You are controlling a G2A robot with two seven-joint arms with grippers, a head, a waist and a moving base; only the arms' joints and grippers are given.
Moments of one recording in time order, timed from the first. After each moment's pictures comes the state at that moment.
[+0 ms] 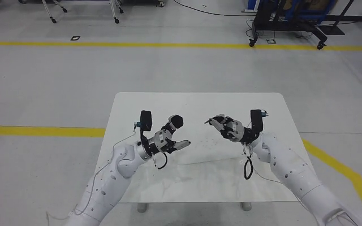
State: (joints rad) left arm 1.18 -1.22 -1.02 -1.36 0.73 -1.01 0.16; right arm -1.05 -0.97 0.85 -1.21 -1.01 -1.01 -0.81
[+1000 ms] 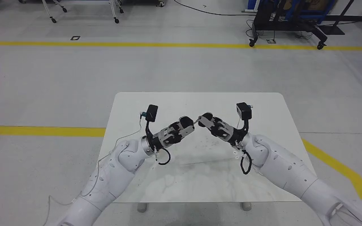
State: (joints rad) left arm 1.05 -1.20 -0.85 -1.25 0.26 -1.01 -0.11; right arm -0.92 -0.93 0.56 -1.27 -0.23 -1.01 -0.32
